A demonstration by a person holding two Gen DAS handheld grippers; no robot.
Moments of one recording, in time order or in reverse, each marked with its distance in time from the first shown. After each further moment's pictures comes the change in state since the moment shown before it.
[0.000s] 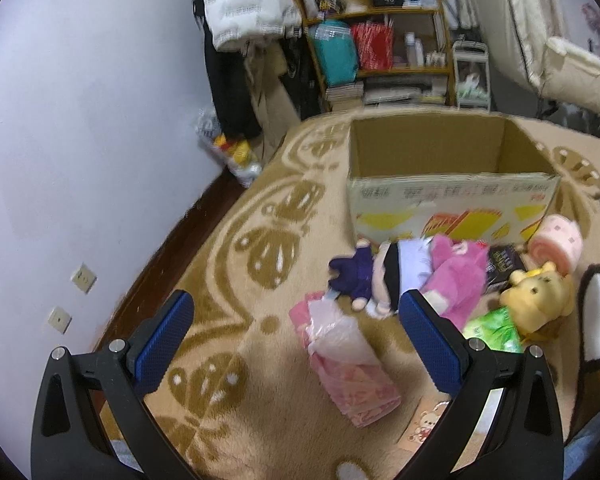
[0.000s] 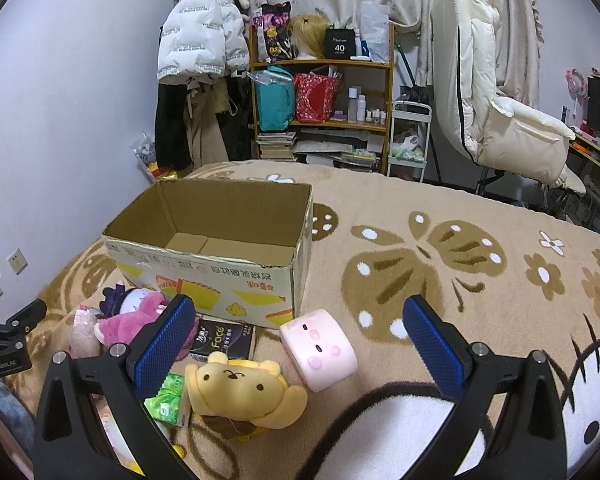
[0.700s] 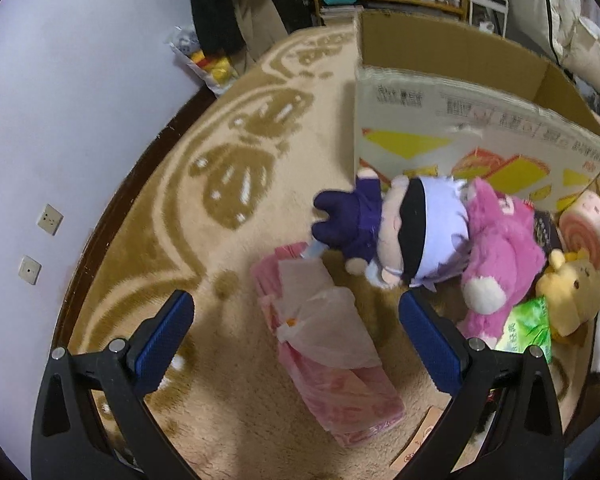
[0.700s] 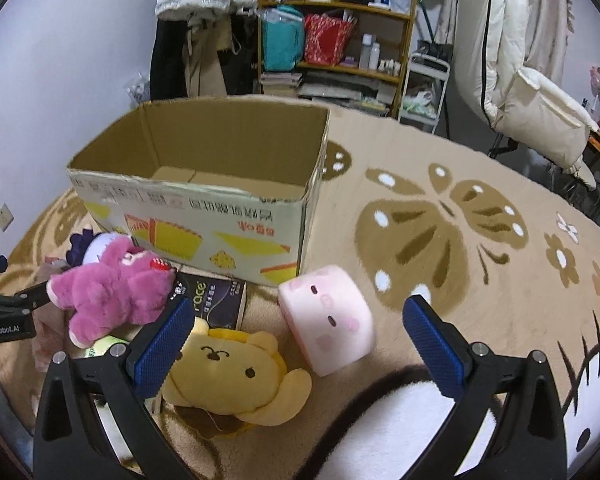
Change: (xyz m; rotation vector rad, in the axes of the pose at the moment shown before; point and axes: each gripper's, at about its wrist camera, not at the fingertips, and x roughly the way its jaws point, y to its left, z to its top) left arm 0.083 -0.012 -0.007 -0.037 0.294 -0.082; right arm 0.063 0.005 -0.010 -0.067 0.218 -0.013
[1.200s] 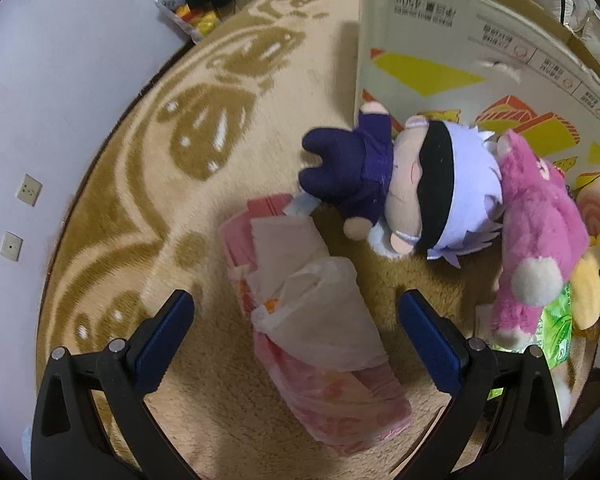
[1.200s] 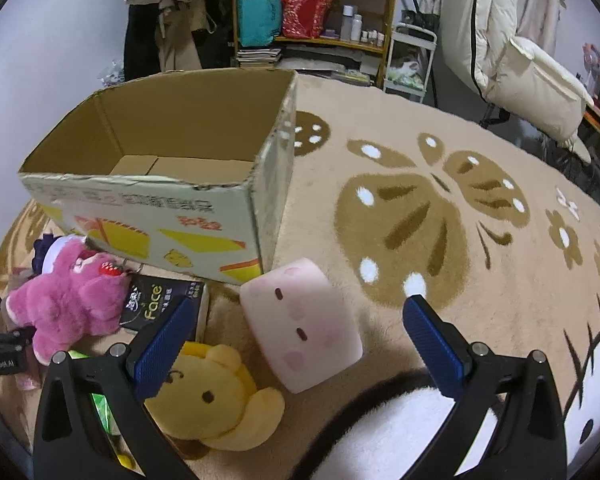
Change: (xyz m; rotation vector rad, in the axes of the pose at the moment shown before) left arm 0.045 -0.002 -0.004 -0.021 0.162 -0.058; right arm 0.037 -0.020 0.007 0.063 0.088 -0.038
